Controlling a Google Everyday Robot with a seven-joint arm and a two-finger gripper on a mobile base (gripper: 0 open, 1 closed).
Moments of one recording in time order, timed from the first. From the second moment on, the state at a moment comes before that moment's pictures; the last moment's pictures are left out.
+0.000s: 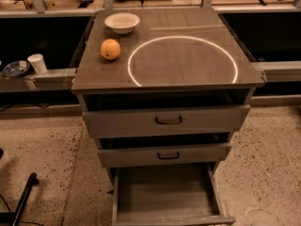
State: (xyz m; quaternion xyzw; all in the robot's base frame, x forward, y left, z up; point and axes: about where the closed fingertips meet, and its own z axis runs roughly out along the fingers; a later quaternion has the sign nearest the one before) arm 0.342 -0.242 0.170 -0.58 0.69 0.24 0.37
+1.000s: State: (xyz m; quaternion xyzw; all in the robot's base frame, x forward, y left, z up) arm 0.372 -0.220 0.134 -0.51 0.71 0.19 0.44
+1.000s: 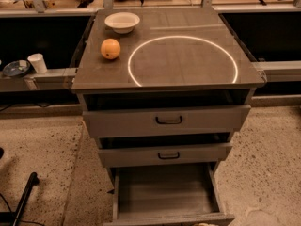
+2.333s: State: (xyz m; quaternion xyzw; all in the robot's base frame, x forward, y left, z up) arm 0.479 -0.181 0.135 -0.45 0.69 0.18 0.54
